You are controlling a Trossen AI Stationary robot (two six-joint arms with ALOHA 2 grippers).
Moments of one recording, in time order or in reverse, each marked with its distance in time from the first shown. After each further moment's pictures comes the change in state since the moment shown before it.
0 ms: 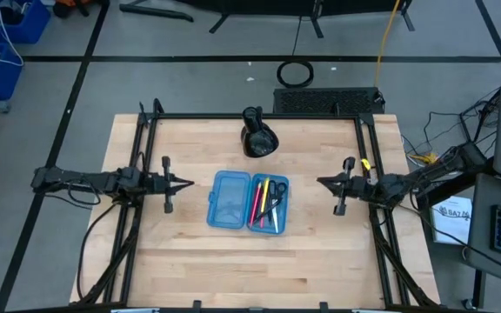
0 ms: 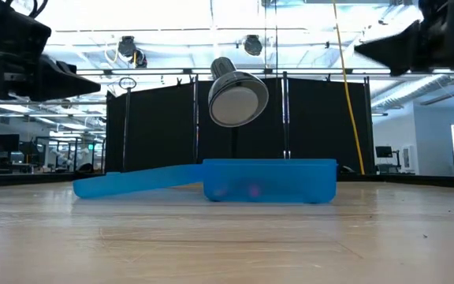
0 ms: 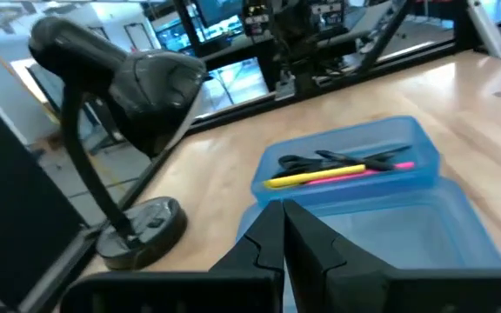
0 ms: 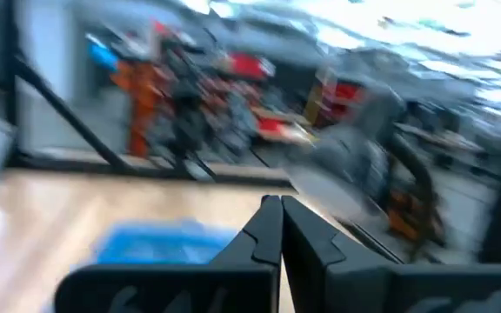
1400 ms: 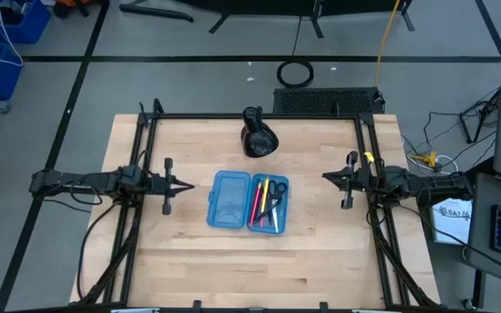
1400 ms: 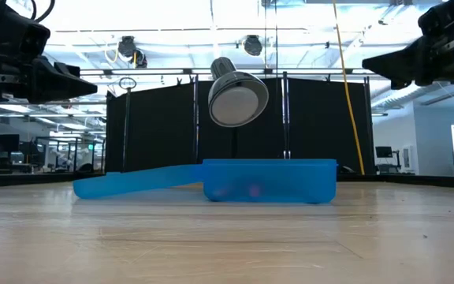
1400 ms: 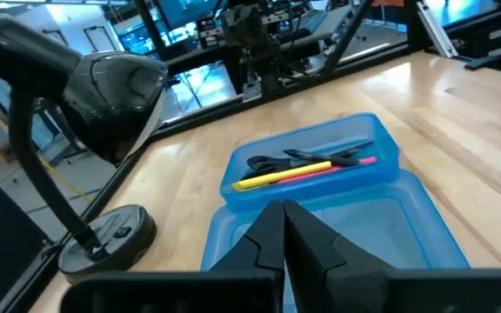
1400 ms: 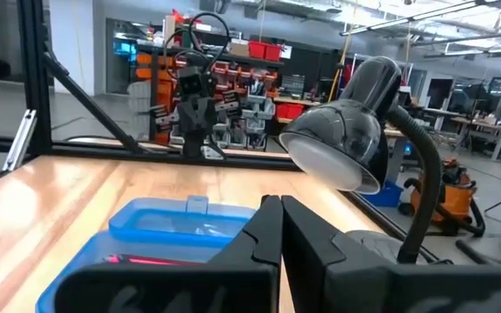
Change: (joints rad) left arm 0.075 0.004 -0.002 -0.008 0.181 0.014; right arm -0.304 -0.513 0.008 -0.581 -0.407 0.116
